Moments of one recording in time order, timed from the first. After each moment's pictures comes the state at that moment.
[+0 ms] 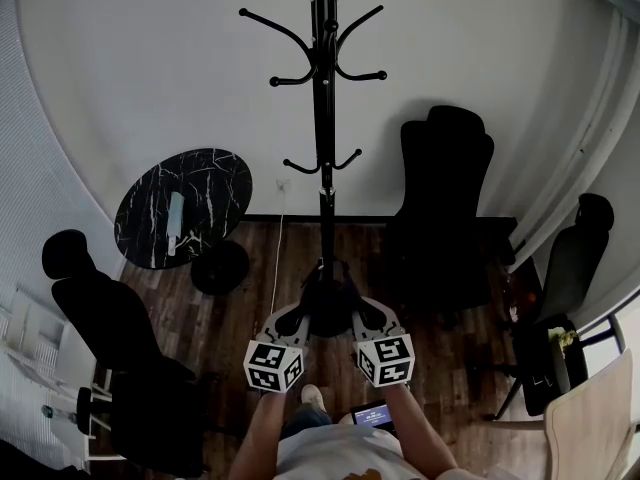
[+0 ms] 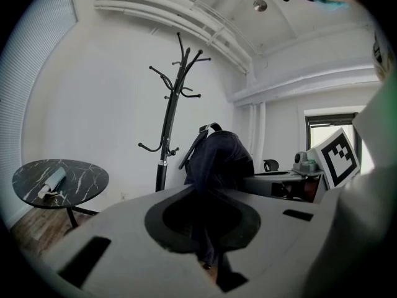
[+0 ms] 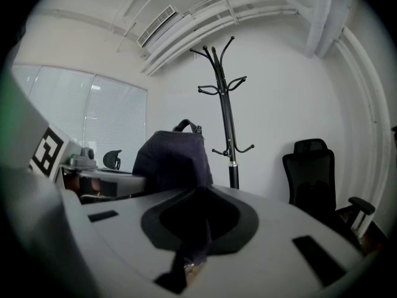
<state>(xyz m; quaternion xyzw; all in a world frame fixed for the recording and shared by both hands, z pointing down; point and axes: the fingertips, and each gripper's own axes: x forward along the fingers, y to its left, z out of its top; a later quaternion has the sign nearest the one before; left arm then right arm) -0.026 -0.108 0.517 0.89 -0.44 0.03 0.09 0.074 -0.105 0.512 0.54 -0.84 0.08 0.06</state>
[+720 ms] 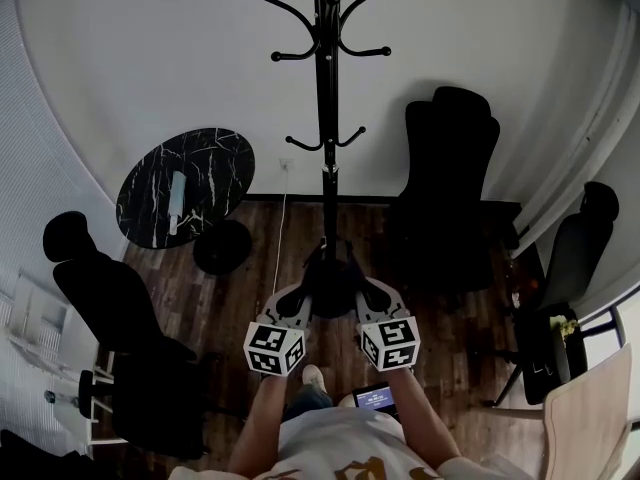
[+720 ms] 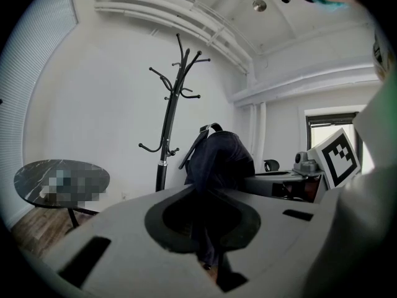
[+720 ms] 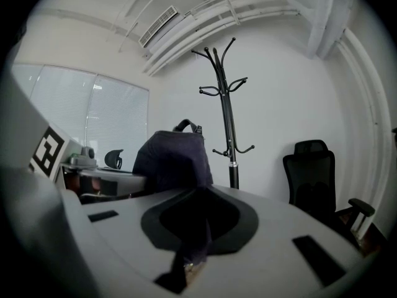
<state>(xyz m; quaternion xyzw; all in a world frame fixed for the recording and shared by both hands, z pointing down) -0.023 -0.100 0.514 0.89 -0.44 0.03 0.09 0.079 -0.097 0.509 0.54 -0.84 0.07 0.06</state>
